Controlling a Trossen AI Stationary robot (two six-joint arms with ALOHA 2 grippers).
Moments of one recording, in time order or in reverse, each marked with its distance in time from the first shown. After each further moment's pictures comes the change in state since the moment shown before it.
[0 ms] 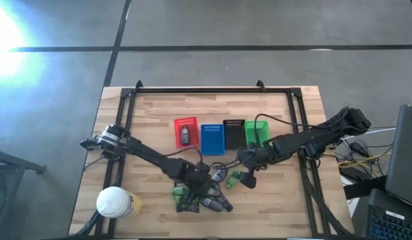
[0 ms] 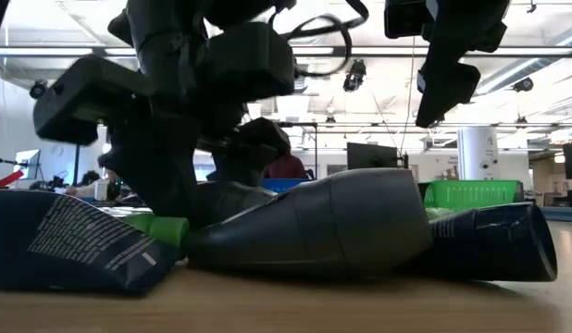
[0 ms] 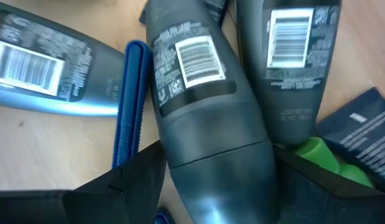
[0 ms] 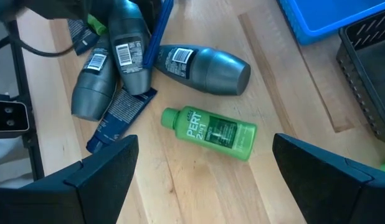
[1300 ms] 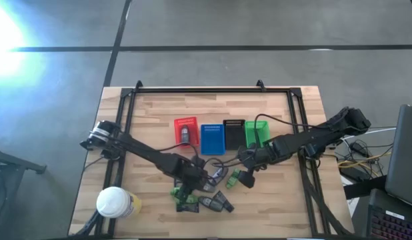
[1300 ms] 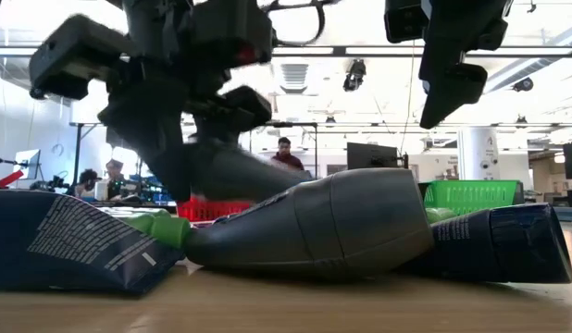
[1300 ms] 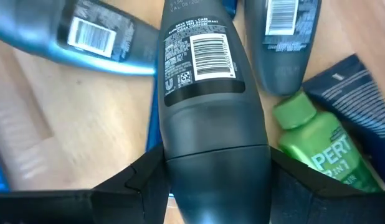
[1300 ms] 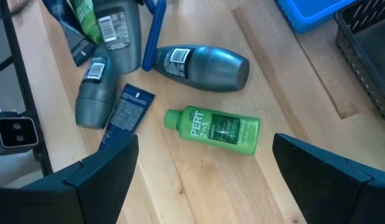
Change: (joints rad) left arm 0.012 -0.120 0.008 -0.178 -0.056 0.018; right arm 0.002 0.000 0.000 -0.002 0.002 0.109
